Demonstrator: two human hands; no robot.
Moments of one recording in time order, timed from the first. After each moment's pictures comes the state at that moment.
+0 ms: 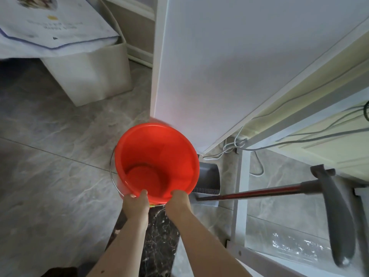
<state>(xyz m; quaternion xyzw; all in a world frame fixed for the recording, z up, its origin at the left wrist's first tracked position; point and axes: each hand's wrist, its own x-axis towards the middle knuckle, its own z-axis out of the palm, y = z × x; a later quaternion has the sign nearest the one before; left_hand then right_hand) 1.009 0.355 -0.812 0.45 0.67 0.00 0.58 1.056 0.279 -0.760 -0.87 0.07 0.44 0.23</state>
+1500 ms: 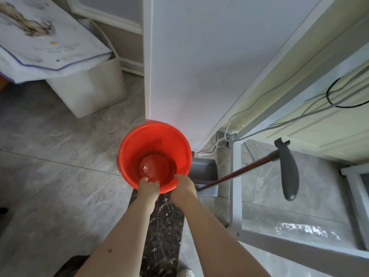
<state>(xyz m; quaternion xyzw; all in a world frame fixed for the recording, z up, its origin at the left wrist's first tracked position) 1.010 0.351 -0.736 0.54 0.54 -0.13 0.63 1.044 0.265 -0.696 -0.90 0.01 0.39 0.22</state>
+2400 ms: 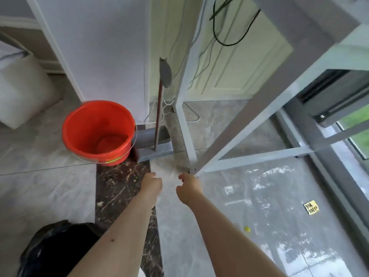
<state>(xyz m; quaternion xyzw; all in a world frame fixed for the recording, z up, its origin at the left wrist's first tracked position) 0.862 0.157 -0.704 0.65 0.38 -0.26 0.61 0.850 0.048 -0.659 -0.88 0.19 0.31 0.31</state>
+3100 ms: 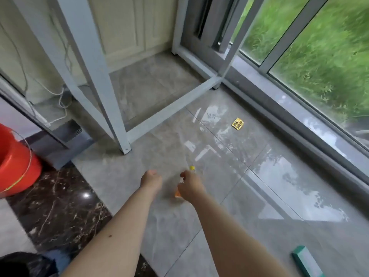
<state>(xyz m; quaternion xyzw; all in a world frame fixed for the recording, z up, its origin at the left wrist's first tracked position) 0.710 -0.082 -0.704 0.77 0.16 -0.41 0.46 0.639 -0.179 -0.666 -0.80 0.42 0.22 0.37</state>
